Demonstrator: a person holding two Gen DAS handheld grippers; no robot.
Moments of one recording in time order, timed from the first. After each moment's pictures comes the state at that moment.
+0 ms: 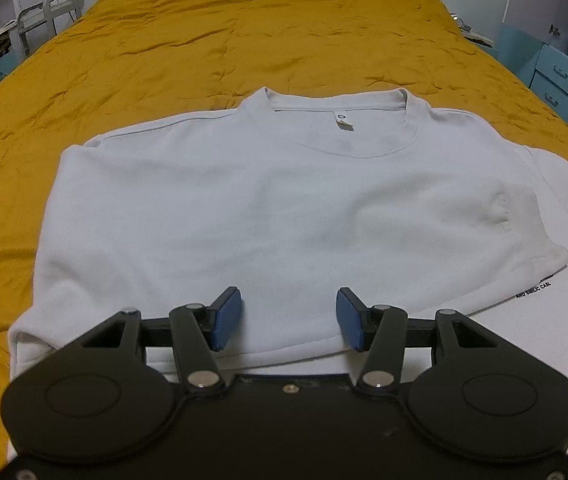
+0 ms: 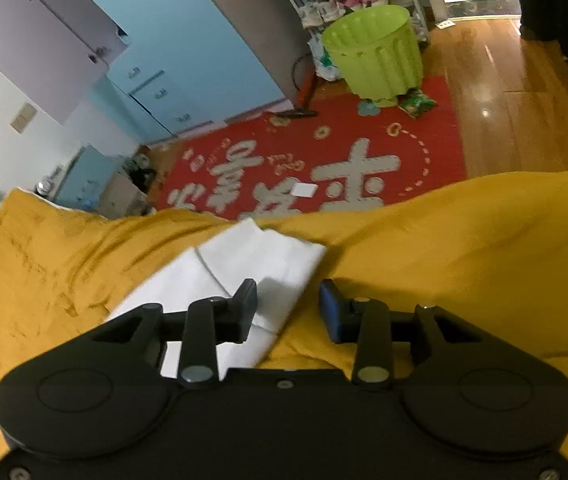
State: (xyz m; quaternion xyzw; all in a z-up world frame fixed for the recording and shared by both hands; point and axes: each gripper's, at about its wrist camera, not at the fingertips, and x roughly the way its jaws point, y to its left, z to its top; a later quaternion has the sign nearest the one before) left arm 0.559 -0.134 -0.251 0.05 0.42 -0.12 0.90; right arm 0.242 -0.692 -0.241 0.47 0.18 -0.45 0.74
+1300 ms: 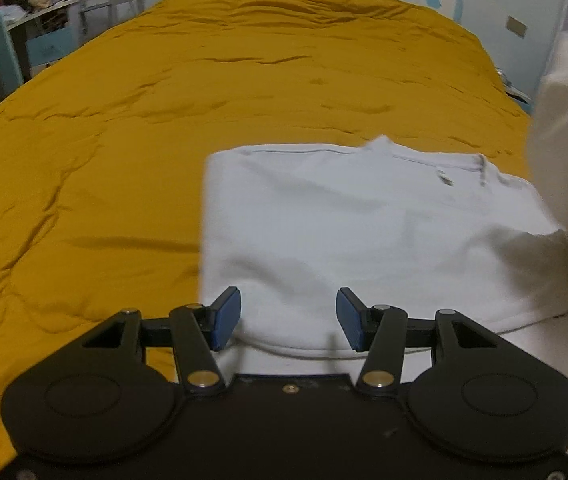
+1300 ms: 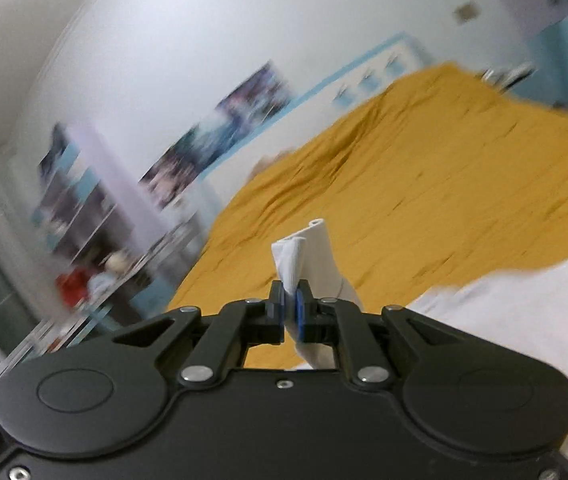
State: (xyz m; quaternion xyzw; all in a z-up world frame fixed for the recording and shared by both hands) left arm 0.553 -0.004 -0.220 -0.02 0.40 -0.08 0.91; right arm 0.438 -0.237 -0.077 0.30 0.15 0.08 0.94
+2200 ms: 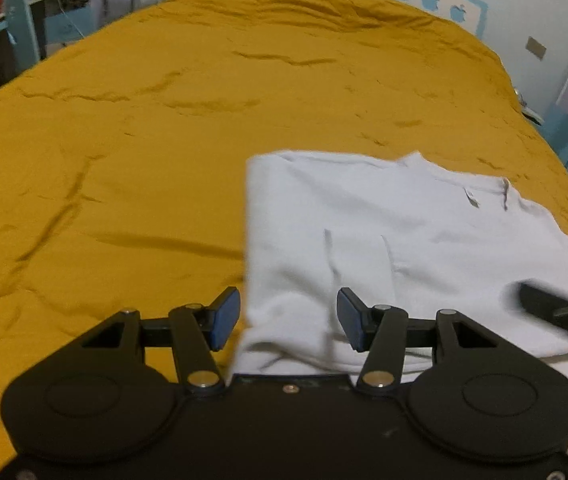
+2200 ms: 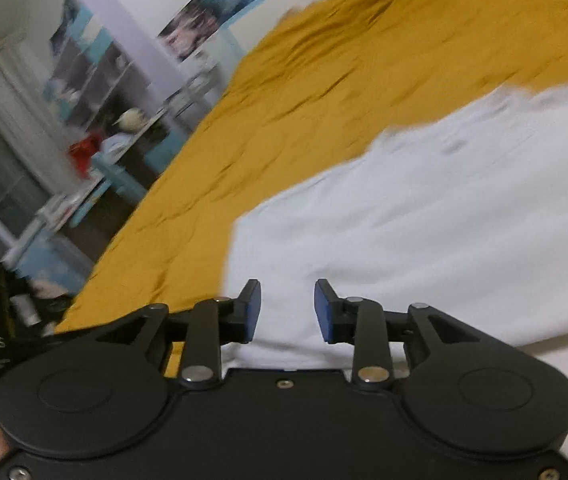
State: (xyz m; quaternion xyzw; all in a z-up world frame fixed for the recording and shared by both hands) left arm 0.574 0.024 -0.218 -0.05 0.41 -0.07 0.91; right arm 0.454 -0.175 -0.168 0.24 0.31 0.14 0.91
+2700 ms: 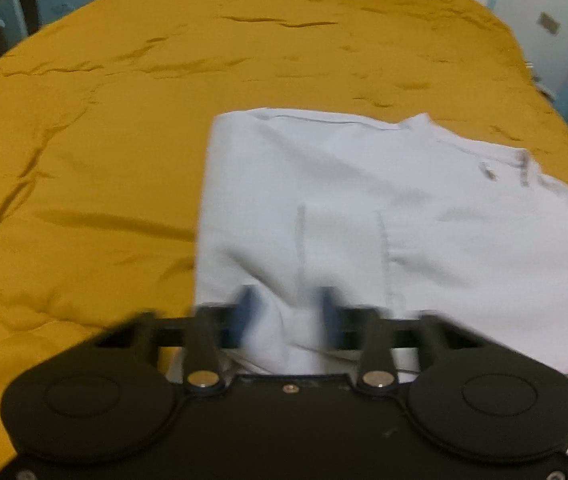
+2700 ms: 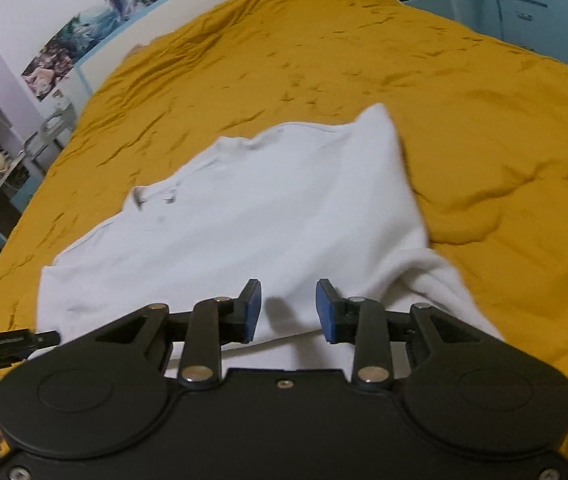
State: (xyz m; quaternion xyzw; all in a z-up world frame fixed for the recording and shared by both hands) left arm 0.607 -0.005 -0.251 -0.05 0.45 -0.07 0.89; right arm 0.407 -0.324 -0.188 0.23 0.34 -0.06 0.91
